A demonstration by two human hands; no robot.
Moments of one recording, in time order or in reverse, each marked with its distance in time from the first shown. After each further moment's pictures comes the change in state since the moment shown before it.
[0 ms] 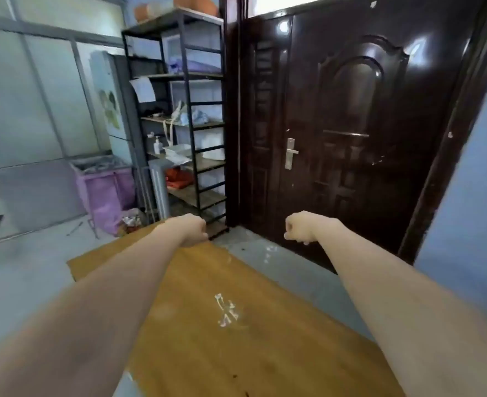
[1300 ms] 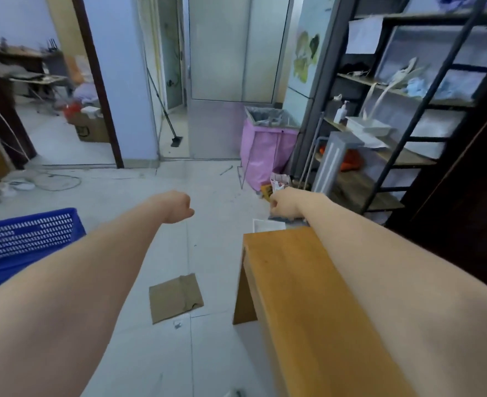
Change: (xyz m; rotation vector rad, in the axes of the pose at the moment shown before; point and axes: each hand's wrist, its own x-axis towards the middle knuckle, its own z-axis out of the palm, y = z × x) left_hand -0.019 -0.640 0.105 -0.207 -0.099 -0.705; right_hand 0.370 -0.652 0.049 -0.233 -0.155 -0.667
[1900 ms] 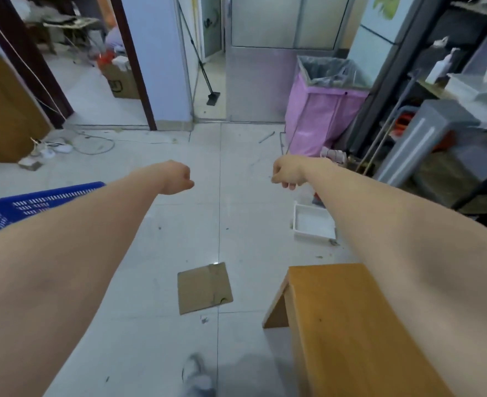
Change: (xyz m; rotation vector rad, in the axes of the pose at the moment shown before) left_hand 0.268 -0.124 -0.035 -0.037 -0.092 -0.134; right_hand 0.344 -0.032 -0.066 0.157 -0.124 -0.114
